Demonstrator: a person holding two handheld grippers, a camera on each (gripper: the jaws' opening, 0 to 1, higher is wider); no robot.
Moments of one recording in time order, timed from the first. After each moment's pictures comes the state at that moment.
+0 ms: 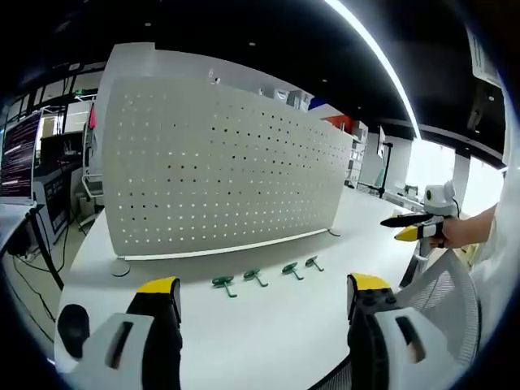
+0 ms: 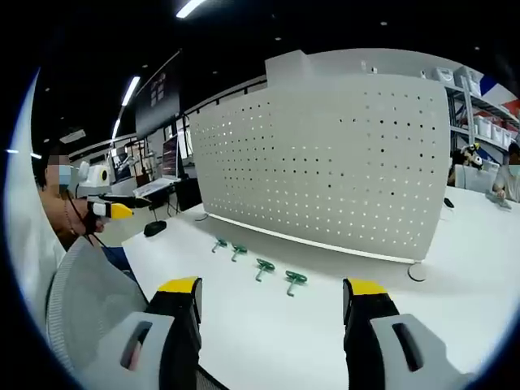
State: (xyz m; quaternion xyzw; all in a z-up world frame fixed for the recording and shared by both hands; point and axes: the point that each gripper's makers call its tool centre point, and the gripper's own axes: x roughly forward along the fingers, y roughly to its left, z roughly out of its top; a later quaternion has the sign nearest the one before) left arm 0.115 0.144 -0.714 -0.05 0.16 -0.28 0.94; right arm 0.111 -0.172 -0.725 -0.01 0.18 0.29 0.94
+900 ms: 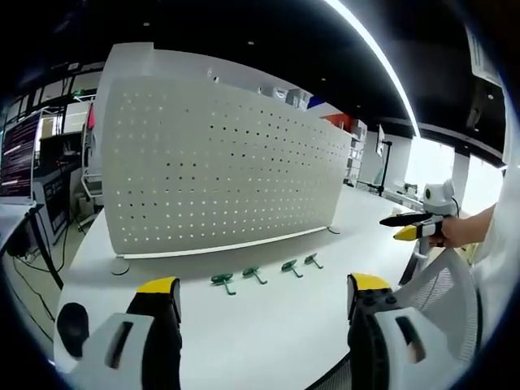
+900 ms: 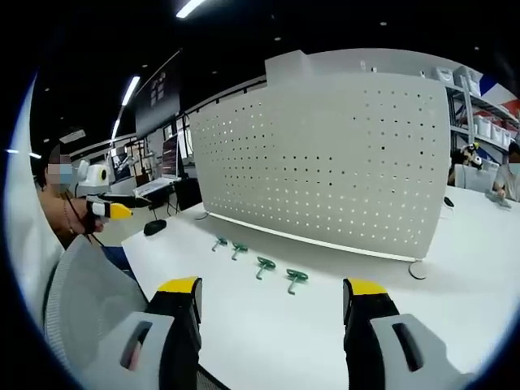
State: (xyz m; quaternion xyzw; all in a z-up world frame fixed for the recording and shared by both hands) left arm 0.112 0.142 -0.718 -0.04 0.16 -0.29 0.94; right arm 0.108 -0.172 -0.729 -0.01 0.18 0.29 0.94
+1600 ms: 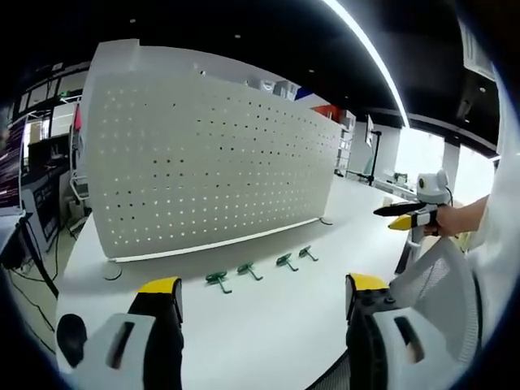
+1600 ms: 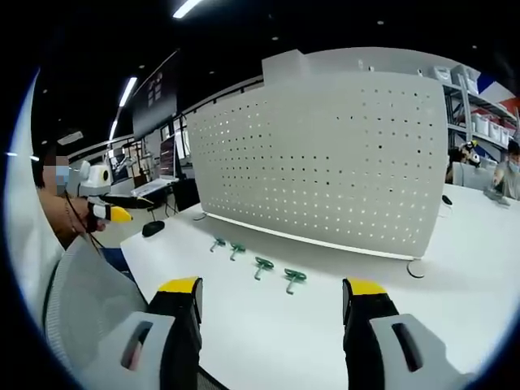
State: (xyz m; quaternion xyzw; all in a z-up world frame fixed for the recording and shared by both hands) left arm 0.120 0.136 -0.723 -0.02 0.18 -0.32 0.93; right arm 0.111 -0.173 -0.729 0.00 0.18 0.28 0.94
